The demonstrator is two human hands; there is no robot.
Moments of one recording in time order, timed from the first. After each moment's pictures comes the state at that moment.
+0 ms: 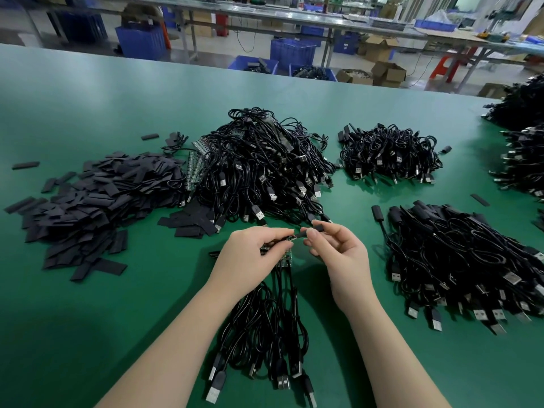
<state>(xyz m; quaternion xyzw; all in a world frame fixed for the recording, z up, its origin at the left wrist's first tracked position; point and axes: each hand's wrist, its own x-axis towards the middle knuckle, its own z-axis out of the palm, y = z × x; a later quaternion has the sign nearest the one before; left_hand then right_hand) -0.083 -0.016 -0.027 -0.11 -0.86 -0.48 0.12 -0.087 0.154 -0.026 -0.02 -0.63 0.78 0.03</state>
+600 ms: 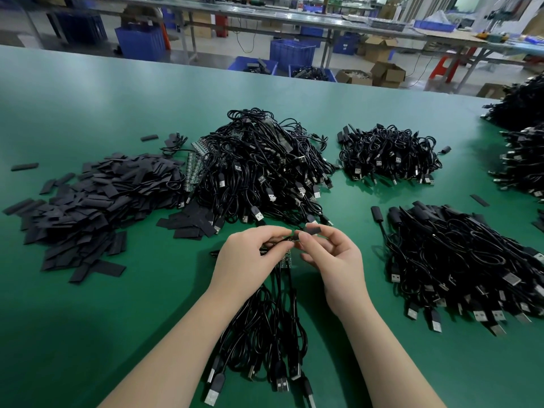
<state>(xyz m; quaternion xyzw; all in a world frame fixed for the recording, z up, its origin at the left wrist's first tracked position) -0.080 -0.009 -0.026 -0.08 -0.85 -0.49 0.16 -0.085 0.148 -0.031 -0.04 -0.60 0.80 0.01</state>
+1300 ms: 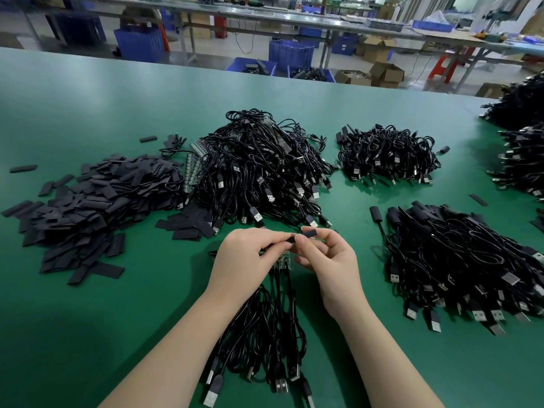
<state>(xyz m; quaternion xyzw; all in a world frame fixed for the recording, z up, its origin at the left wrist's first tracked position) -0.079 -0.010 -0.024 -0.14 -0.85 -0.46 0.23 -0.083 0.145 -0.032 -0.03 -0.60 0.80 0.00</state>
